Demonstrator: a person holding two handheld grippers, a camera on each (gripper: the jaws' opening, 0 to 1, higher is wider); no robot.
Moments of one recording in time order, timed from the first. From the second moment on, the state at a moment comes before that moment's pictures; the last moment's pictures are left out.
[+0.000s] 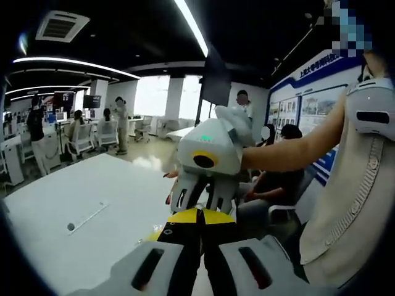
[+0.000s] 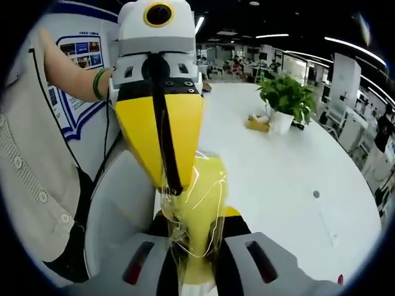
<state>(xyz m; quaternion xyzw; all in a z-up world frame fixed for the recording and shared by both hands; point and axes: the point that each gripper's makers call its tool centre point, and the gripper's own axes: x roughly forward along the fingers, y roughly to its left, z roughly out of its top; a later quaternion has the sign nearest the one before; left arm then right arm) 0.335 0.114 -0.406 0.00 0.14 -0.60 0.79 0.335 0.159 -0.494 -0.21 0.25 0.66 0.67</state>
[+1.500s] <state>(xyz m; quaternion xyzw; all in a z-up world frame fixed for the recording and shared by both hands) 0.331 0.110 -0.407 0.00 0.14 -0.60 0.79 0.336 0.160 -0.495 -0.19 0.26 0.67 0.67</state>
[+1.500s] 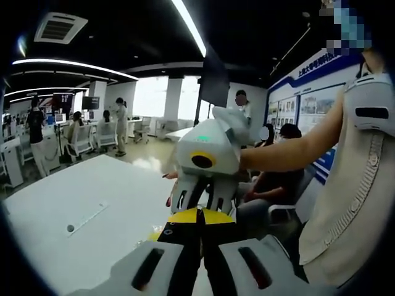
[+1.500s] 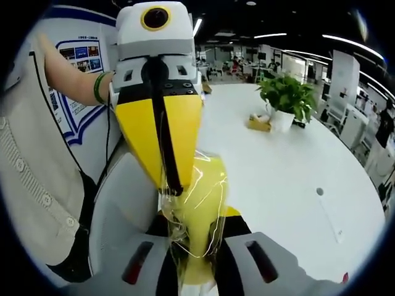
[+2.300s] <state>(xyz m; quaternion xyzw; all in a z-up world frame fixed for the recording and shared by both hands) 0.334 0.117 -0.411 0.00 0.15 -0.59 0.80 0.345 0.163 -0.498 -0.23 0.22 0.68 0.66</state>
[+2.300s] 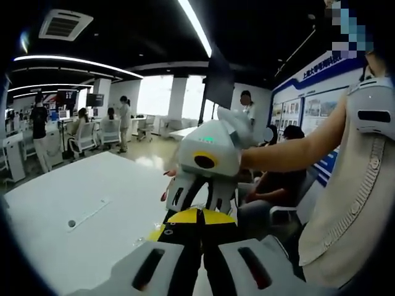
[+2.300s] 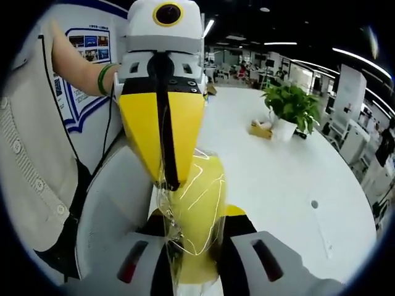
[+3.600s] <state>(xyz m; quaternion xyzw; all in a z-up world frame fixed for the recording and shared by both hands) 0.336 0.119 -0.417 -0.02 0.16 -0.59 0.79 0.340 0.159 -0.507 -0.25 0.23 0.68 0.65</state>
